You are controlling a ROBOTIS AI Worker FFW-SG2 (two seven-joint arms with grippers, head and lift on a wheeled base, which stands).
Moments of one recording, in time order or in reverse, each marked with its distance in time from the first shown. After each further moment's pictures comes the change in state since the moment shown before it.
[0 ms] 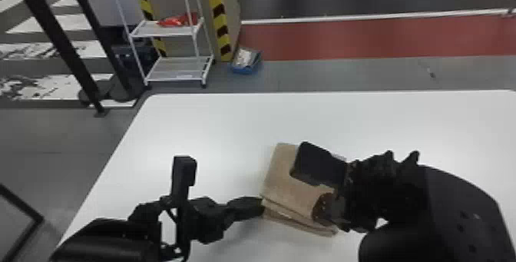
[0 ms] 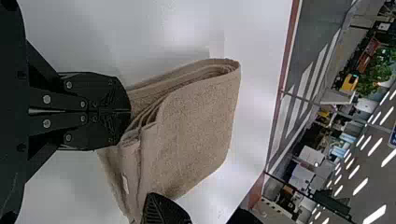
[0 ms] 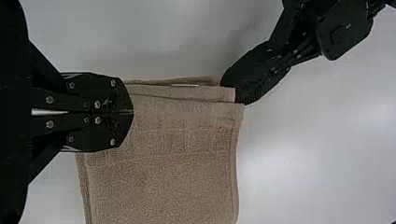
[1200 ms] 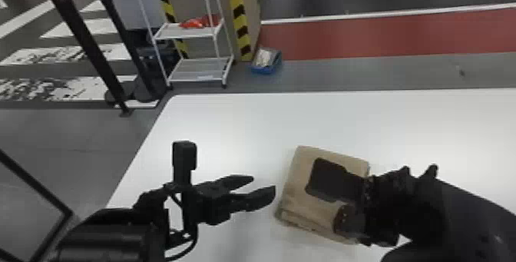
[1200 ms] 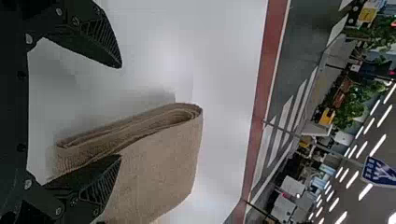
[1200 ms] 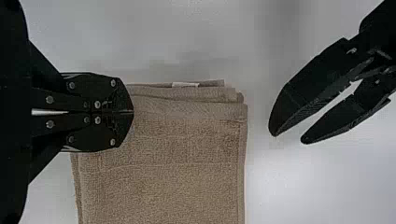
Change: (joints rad) left arm -0.003 -0.023 0.085 -0.098 0.054 0.073 0.075; right arm 0.033 0.003 0.021 0.016 0.052 -0.045 0.000
